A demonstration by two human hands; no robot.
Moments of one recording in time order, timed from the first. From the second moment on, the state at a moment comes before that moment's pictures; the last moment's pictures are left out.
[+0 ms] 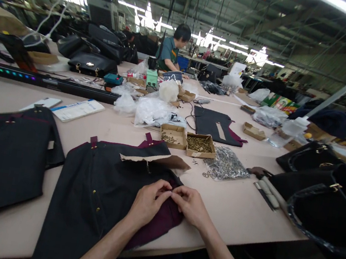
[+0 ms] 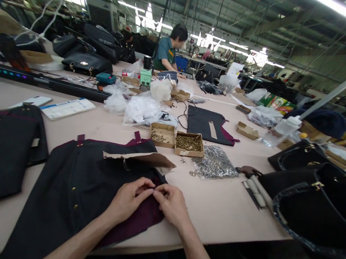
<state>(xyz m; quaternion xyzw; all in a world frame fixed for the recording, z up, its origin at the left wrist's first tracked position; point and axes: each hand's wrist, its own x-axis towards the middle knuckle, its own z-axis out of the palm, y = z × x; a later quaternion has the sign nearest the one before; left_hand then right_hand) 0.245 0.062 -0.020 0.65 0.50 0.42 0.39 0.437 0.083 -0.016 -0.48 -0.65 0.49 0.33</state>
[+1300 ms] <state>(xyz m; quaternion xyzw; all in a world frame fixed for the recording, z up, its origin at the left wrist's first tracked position) 0.251 0.061 -0.019 0.66 0.48 0.43 0.38 0.414 0.115 -0.031 -0.46 -0.62 0.46 0.43</state>
